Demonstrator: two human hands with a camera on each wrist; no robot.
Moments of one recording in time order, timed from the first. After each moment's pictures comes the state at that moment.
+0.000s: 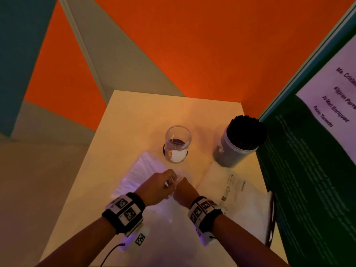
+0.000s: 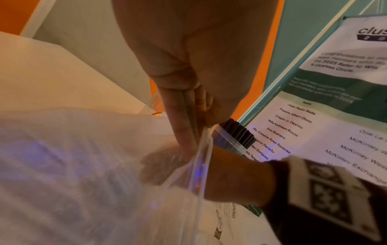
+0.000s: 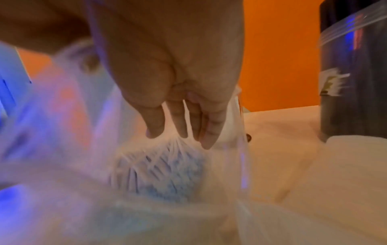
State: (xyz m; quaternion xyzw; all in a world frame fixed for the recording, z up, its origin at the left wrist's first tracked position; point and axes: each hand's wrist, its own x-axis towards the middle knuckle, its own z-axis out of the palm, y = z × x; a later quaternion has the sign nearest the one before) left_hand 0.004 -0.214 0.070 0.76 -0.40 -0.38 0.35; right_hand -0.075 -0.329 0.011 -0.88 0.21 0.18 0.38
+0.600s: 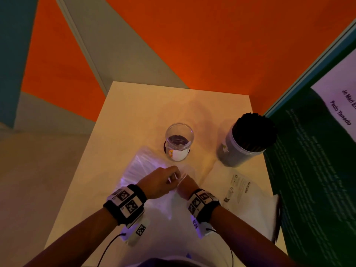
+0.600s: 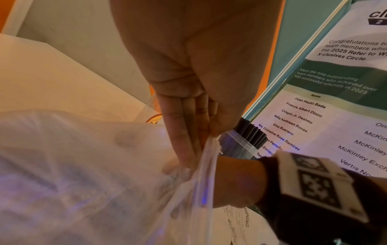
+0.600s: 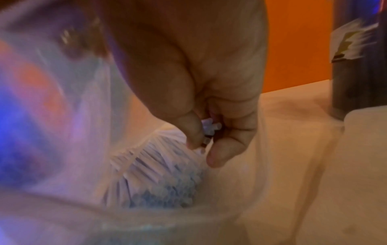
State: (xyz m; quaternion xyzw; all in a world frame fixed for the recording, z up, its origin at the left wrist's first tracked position) left_hand 0.030 -0.239 0.061 0.75 -0.45 -0.38 0.31; right_hand -0.052 -0.360 -0.020 -0.93 0.19 0.24 0.21
